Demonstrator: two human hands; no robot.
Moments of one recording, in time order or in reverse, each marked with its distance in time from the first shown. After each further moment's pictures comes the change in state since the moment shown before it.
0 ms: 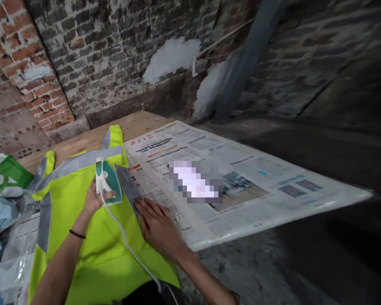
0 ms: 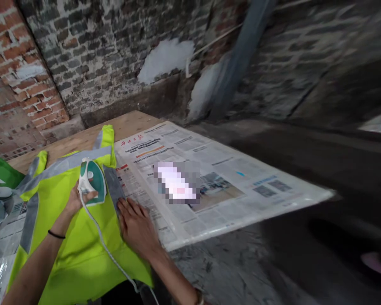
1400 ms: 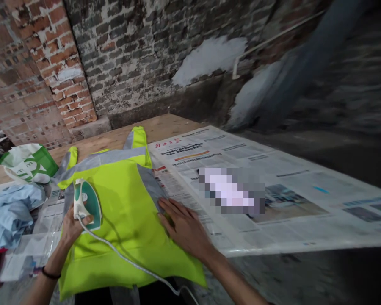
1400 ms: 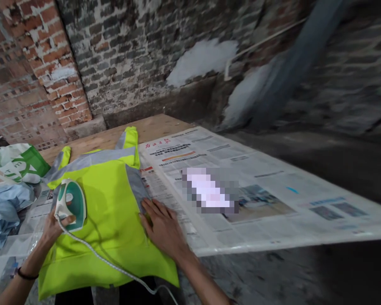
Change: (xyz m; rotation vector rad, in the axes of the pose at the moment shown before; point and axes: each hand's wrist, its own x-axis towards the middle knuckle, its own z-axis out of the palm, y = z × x) left_hand -0.111 -0.028 -0.163 0.485 0.254 0.109; right_hand -0.004 0.017 0.023 -0.003 0.025 -0.030
